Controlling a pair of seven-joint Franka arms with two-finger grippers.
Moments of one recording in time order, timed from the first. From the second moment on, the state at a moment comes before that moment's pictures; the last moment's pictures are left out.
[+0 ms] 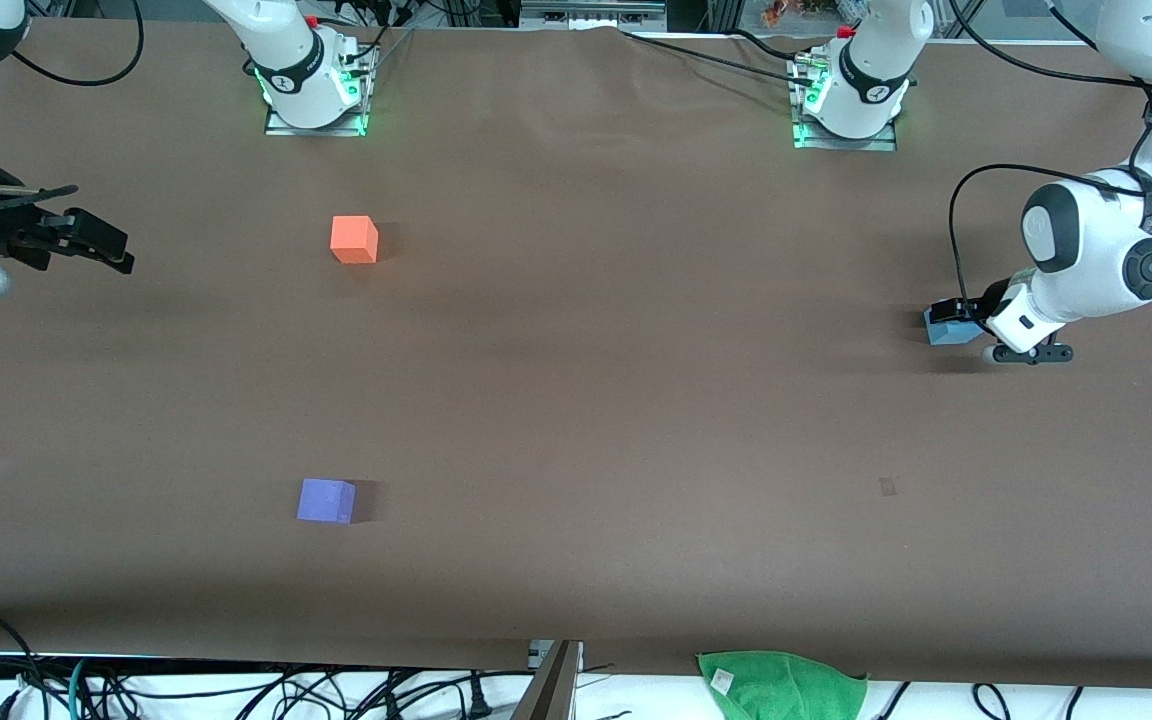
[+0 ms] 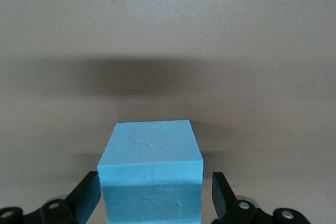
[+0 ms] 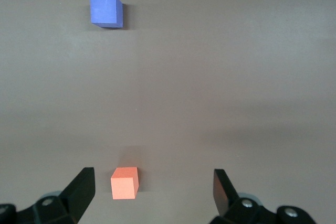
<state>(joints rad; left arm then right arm) 0.29 0.33 -0.03 -2.28 -0.02 2.37 0.22 -0.02 0.04 0.03 -1.62 0.00 1.63 0.04</state>
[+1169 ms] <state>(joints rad) 0.15 0.29 -0.10 -1.85 -0.02 1.78 0.06 -0.02 0.04 0.03 -1.62 0.00 1.63 0.04</state>
